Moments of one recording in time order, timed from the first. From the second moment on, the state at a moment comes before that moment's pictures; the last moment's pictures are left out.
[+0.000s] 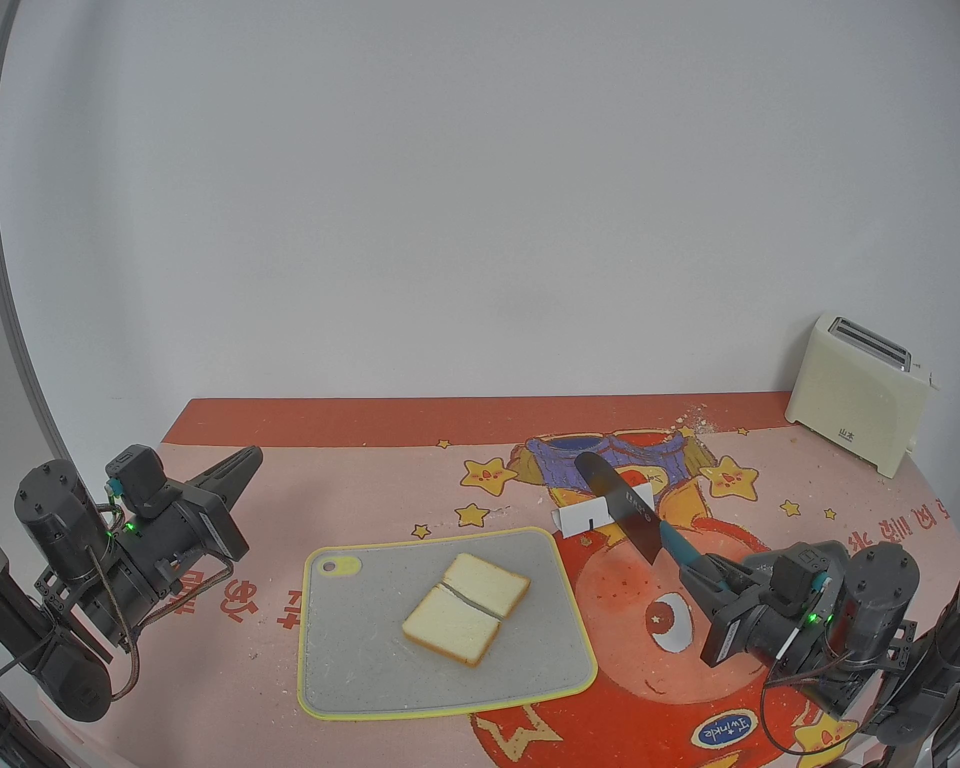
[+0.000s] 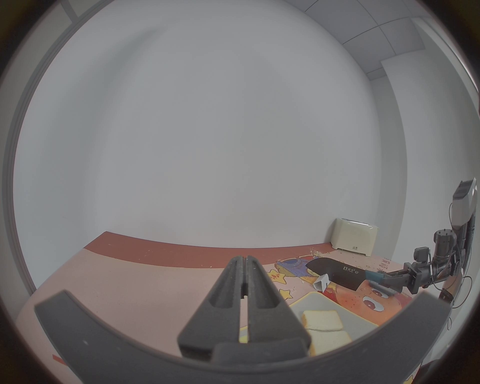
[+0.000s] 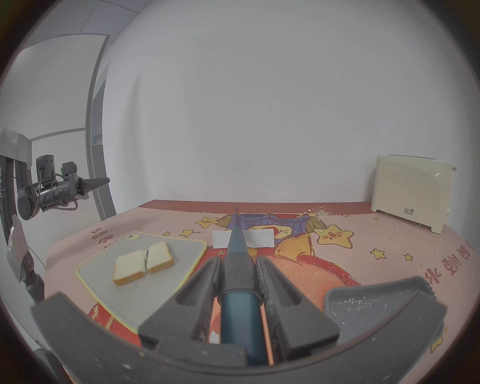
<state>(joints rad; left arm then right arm) -0.24 1.69 -0.14 -1.55 -0.16 -0.20 0.75 1.78 -0.03 -1.45 -0.37 0.19</state>
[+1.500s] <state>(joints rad) -0.24 1.69 -0.13 -1.55 -0.16 -0.19 0.78 1.84 -0.02 -1.45 -0.37 0.20</state>
